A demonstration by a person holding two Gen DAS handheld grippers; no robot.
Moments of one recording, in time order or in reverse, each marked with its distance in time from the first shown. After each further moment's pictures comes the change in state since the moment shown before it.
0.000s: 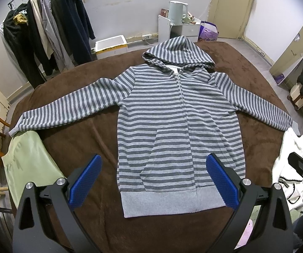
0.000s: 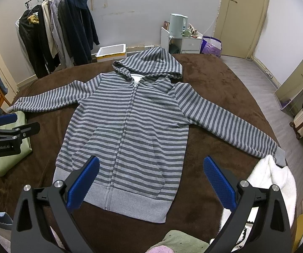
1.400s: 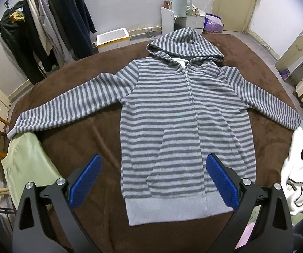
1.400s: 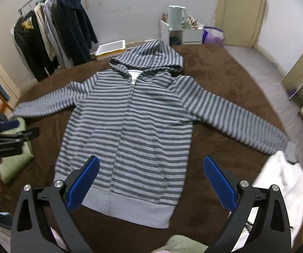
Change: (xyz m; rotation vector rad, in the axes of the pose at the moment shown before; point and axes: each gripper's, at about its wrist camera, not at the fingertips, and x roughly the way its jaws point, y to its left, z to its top) left arm 0.044 0.003 0.021 0.008 0.055 0.025; right arm 0.036 -0.033 0.012 0.084 0.031 0.082
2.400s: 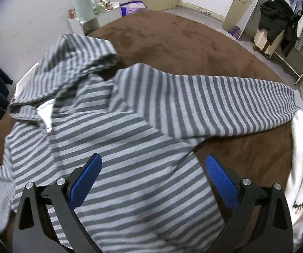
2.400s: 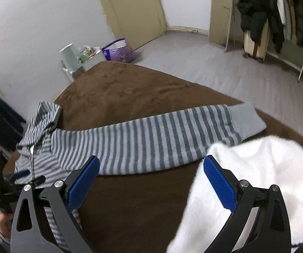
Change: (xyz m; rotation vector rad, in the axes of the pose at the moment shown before) left arm 0.196 -0.265 0.110 0.426 0.005 -0.214; right arm 0.060 -0.334 -0.037 0.595 -0.201 -0.216
